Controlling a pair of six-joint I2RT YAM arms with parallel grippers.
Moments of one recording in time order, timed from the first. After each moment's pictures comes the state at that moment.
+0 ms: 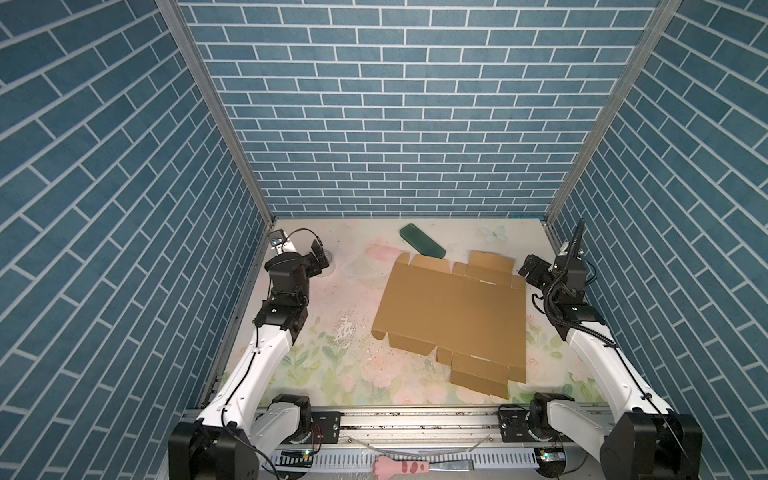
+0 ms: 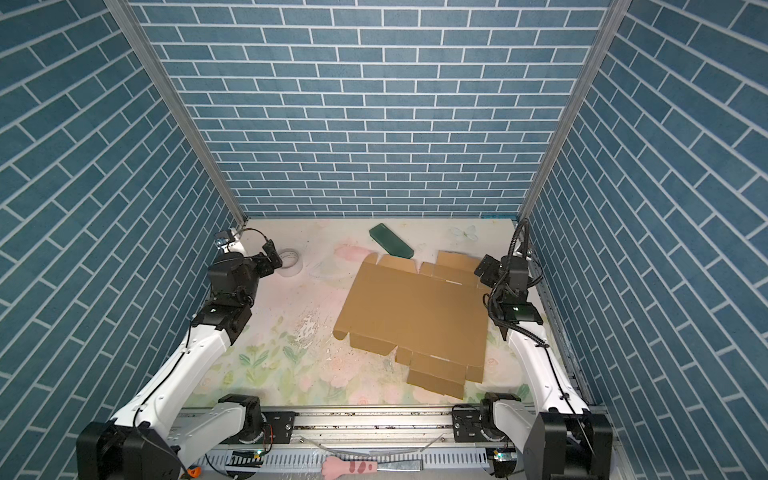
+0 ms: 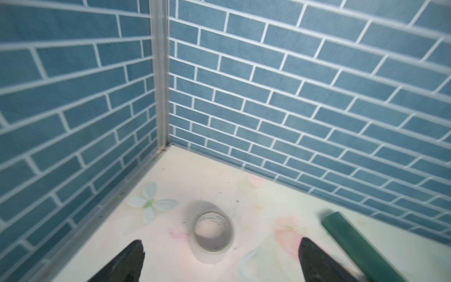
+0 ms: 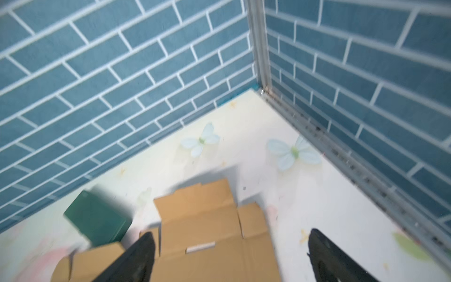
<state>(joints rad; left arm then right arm) -0.07 1.04 0.75 0.05 -0.22 -0.36 0.01 1.06 0.73 -0.15 0.12 0.46</state>
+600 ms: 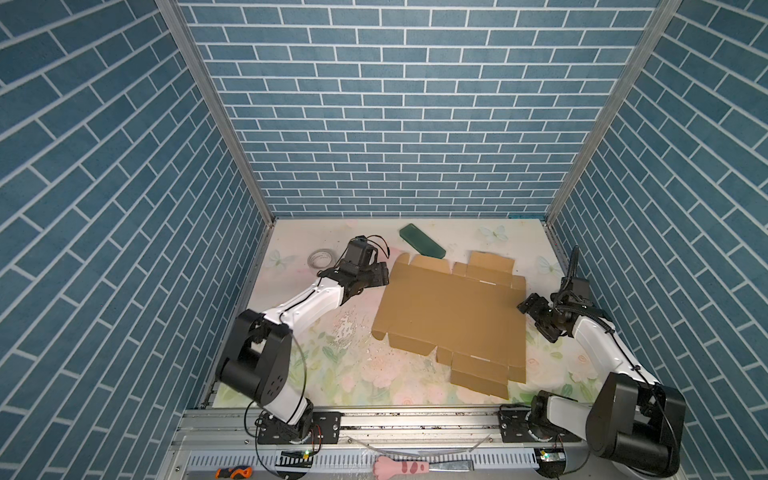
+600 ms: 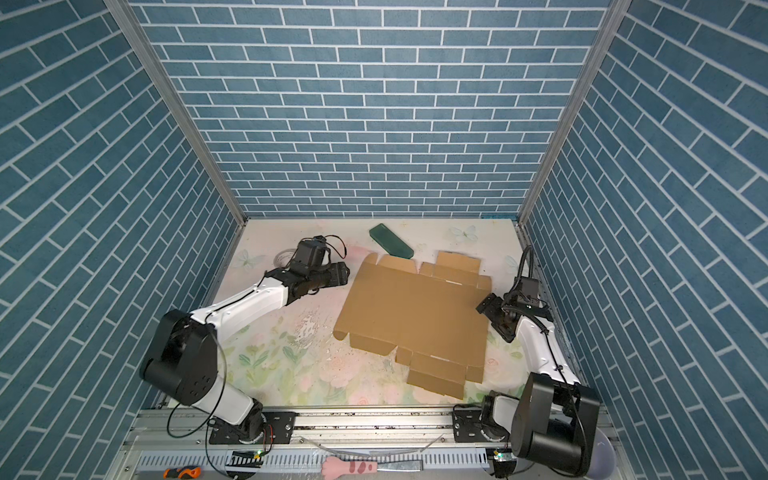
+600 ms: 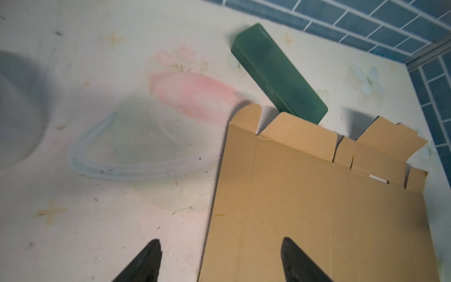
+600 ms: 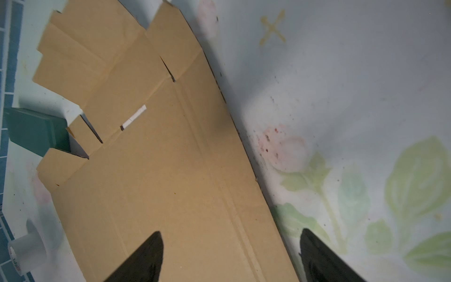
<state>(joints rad) -0.47 1.62 1.07 -0.26 0.02 -0.50 -0.20 1.20 0.67 -0.59 -0.27 0.58</state>
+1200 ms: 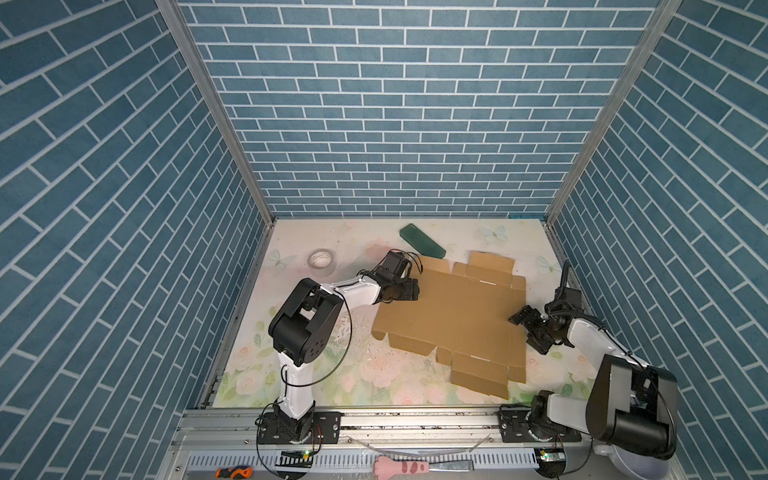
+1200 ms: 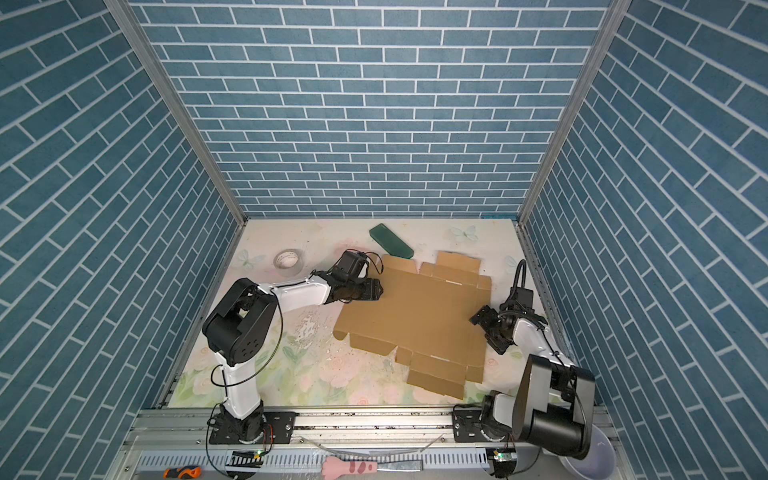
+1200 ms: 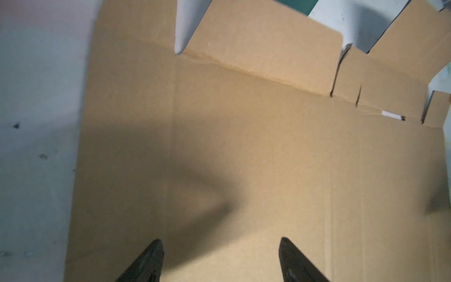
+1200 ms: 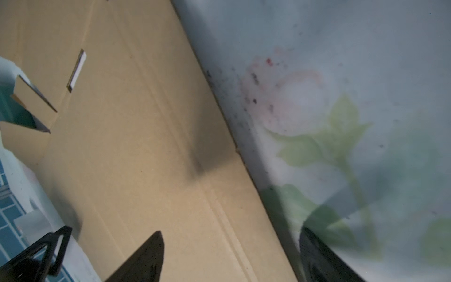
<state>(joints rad) -0.61 1.94 1.17 -0.16 0.13 -0.51 -0.22 1.28 0.58 -0.51 -0.41 0.57</state>
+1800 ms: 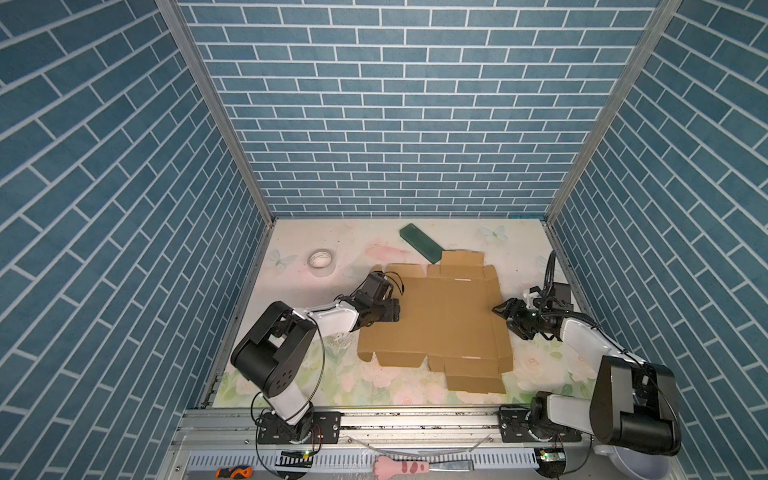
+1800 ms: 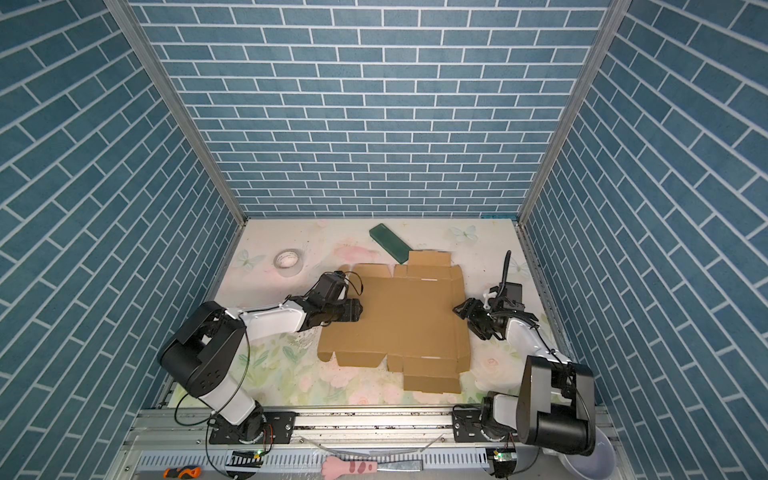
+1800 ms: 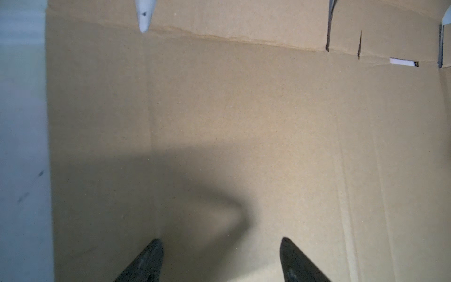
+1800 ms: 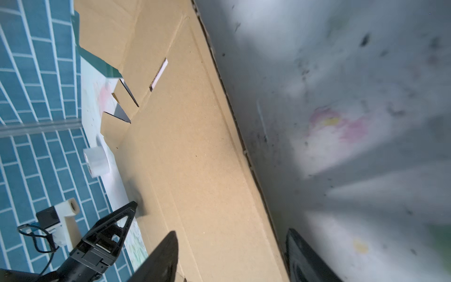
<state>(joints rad) -0.60 1.64 0.77 -0.07 0.04 -0.53 -0.08 1.30 0.58 -0.37 -0.60 0.57</state>
